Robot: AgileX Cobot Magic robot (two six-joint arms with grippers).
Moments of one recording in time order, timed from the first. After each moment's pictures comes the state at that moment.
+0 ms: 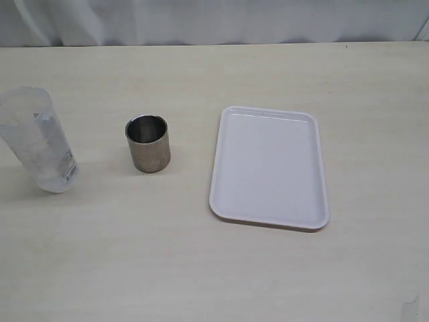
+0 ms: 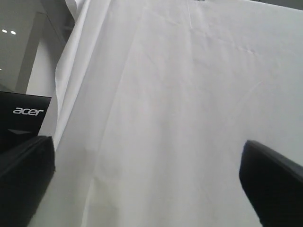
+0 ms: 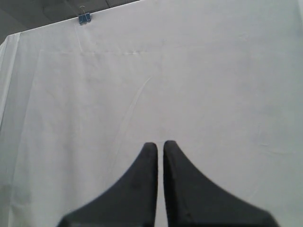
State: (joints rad) left arm 0.02 0.01 0.00 0.05 -0.48 -0.18; right arm 0.08 0.00 0.00 -0.12 -0.51 0.27
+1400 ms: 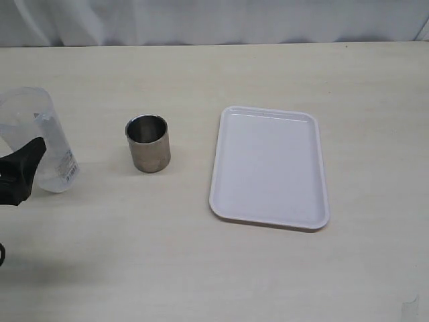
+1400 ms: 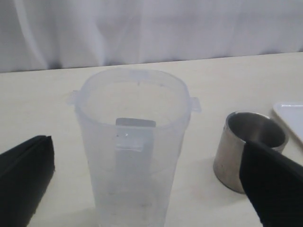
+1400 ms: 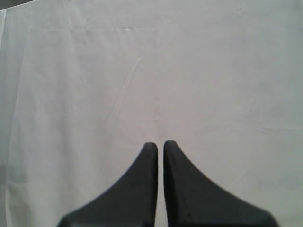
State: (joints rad) left arm 0.02 1.23 0.00 0.32 -0.92 -0.16; right arm 0.08 0.00 0.00 -0.12 -0.43 0.28
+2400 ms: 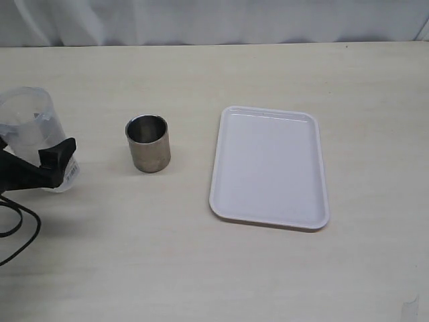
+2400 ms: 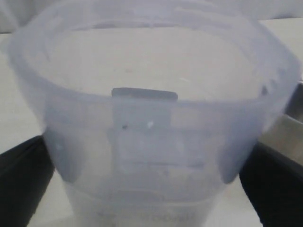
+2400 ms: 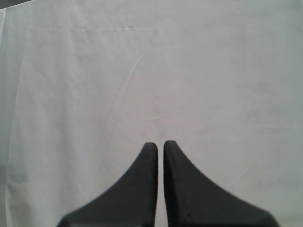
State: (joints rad) left arm 0.02 1.81 -0.18 0.31 -1.19 -0.06; right arm 0.08 0.00 0.00 -0.12 -0.43 0.28
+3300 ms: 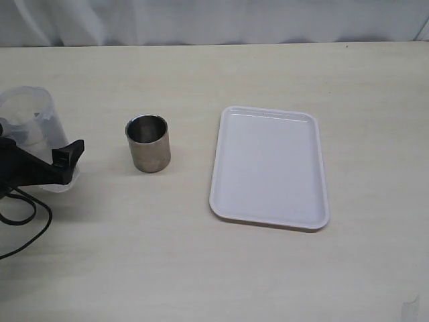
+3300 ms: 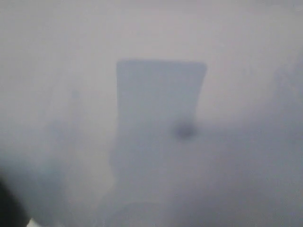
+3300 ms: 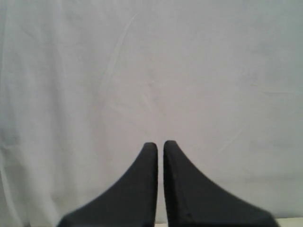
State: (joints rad) left arm 0.02 1.96 -0.28 0.31 -1.21 -0.02; right arm 0.08 0.13 0.00 -0.15 -0.40 0.29
